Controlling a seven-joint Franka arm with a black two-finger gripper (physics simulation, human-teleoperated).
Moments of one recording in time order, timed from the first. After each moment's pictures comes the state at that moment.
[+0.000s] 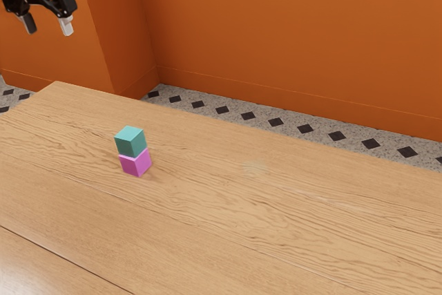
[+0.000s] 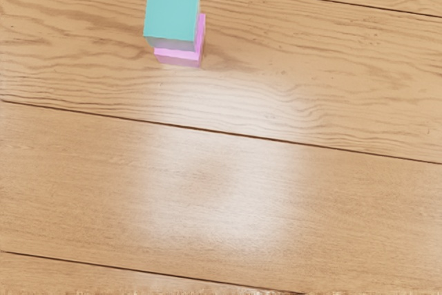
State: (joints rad) arm -0.08 -0.09 0.24 -1.34 0.01 1.27 0.02
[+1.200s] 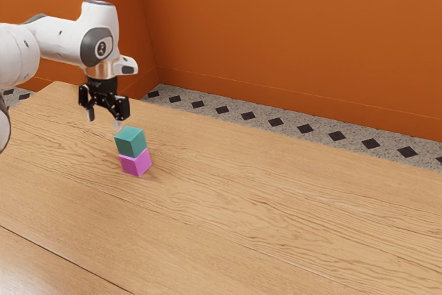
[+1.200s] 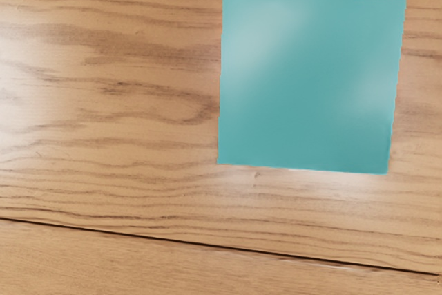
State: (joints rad) arm 0.05 0.42 0.21 -1.53 0.08 1.79 0.16
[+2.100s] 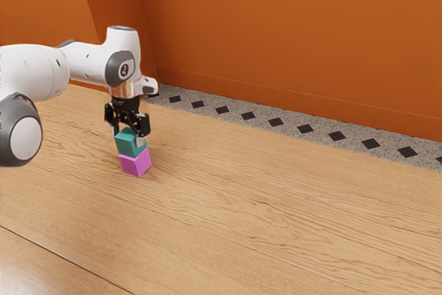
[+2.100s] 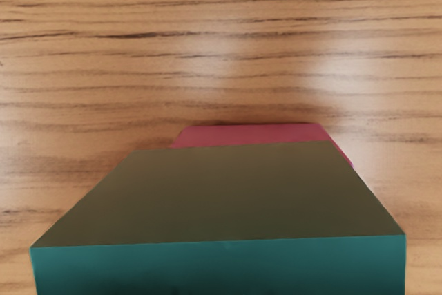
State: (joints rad) arm 0.16 0.65 0.07 -1.36 0.08 1.83 0.23
